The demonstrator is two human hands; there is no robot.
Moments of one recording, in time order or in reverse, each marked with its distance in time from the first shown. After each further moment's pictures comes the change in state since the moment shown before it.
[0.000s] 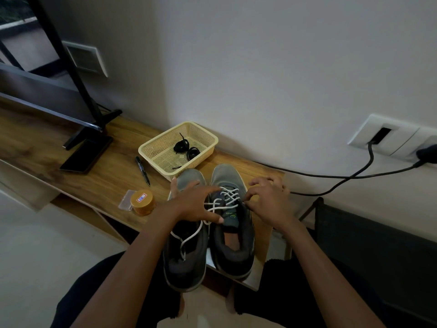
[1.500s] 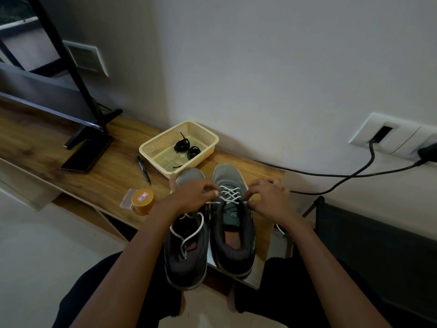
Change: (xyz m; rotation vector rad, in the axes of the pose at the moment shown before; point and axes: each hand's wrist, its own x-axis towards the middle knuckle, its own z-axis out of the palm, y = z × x) left_hand 0.004 -0.005 -0.003 -0.272 0.180 -0.010; right_hand 0.001 -0.001 -0.006 0.054 -0.133 0.016
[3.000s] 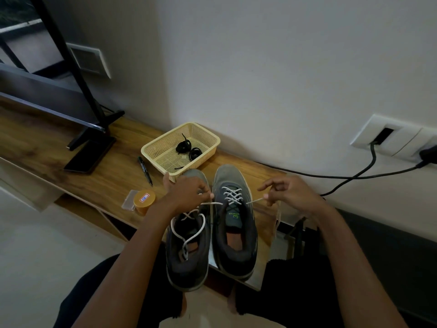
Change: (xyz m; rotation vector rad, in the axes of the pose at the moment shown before) left_hand 0.009 -0.025 0.001 -0.018 0.097 0.026; right_hand -0.007 0.025 -0.040 0.730 -0.110 0.006
